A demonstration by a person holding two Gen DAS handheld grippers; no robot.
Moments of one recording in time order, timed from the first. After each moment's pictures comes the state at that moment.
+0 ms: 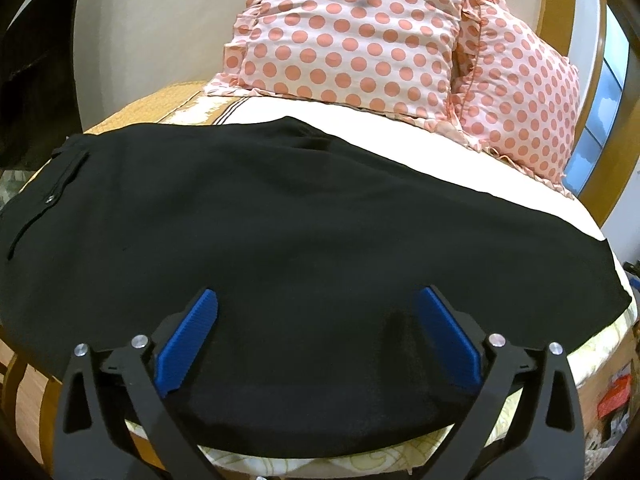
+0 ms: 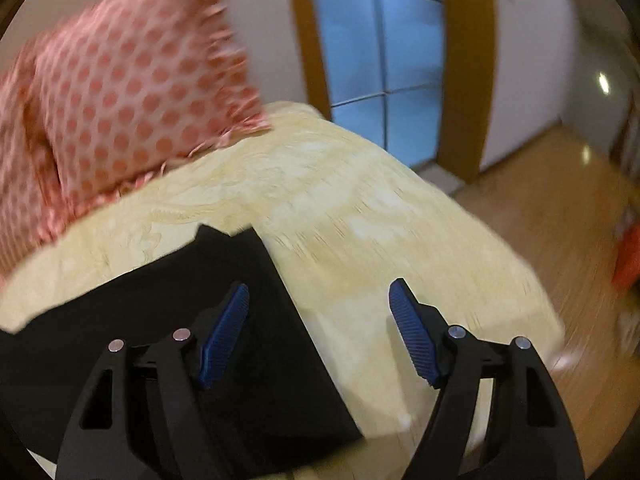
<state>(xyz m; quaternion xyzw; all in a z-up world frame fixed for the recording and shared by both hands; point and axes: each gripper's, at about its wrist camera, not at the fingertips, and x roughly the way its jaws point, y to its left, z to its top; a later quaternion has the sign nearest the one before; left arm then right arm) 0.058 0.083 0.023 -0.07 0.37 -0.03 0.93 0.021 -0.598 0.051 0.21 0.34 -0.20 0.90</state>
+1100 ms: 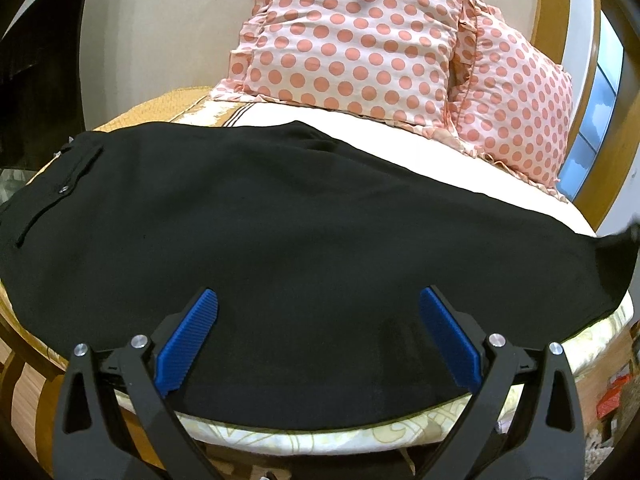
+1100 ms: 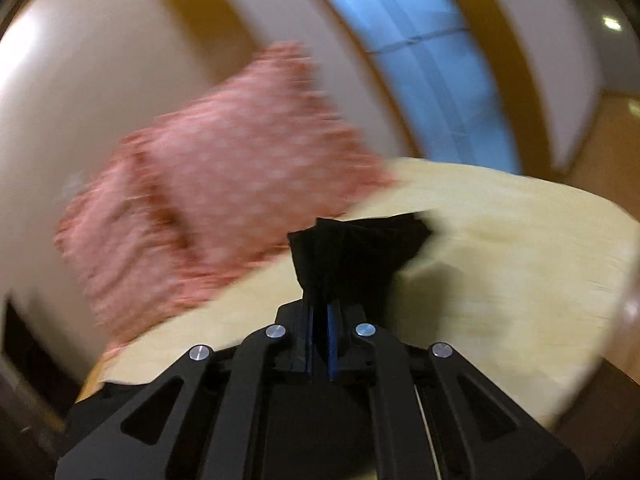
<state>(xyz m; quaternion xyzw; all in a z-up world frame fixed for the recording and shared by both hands) 0.038 0.095 0.022 -0.08 0.35 -0.03 0.93 0.028 -0.441 0.114 0.27 0.17 0.01 0.95</state>
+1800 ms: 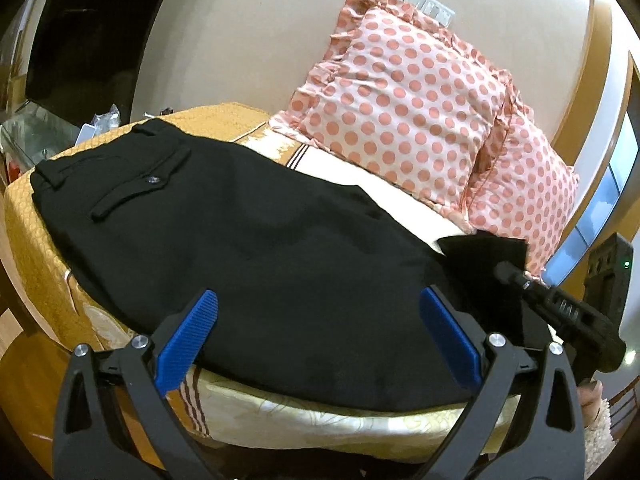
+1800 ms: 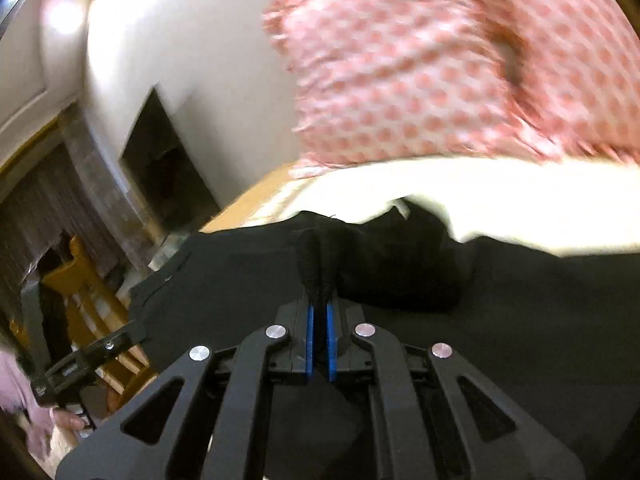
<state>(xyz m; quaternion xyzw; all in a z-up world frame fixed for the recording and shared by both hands) -0.003 0.171 0.051 -0.21 0.27 0.00 0.94 0.092 -0.100 0.078 0.04 0.33 0.37 0.87</state>
